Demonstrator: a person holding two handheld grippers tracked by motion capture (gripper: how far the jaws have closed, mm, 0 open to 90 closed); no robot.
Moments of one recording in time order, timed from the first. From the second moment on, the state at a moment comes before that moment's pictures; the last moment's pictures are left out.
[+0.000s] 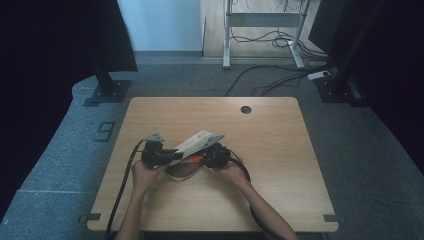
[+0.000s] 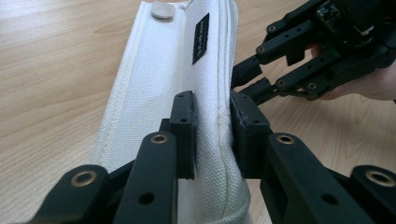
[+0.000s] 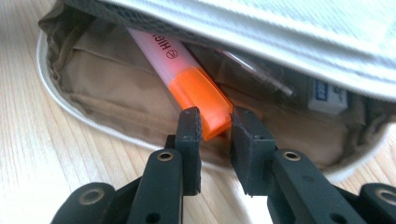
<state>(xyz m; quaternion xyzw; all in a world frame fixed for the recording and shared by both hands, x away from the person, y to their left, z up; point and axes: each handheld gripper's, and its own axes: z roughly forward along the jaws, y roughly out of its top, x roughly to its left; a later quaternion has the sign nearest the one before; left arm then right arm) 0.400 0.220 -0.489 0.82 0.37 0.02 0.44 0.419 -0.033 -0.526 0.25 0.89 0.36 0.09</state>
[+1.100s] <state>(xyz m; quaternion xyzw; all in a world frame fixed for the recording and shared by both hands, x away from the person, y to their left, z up) 0.399 0.212 -0.503 0.83 0.36 0.04 0.42 0.398 -0.084 -0.516 0.27 0.87 0.39 0.11</state>
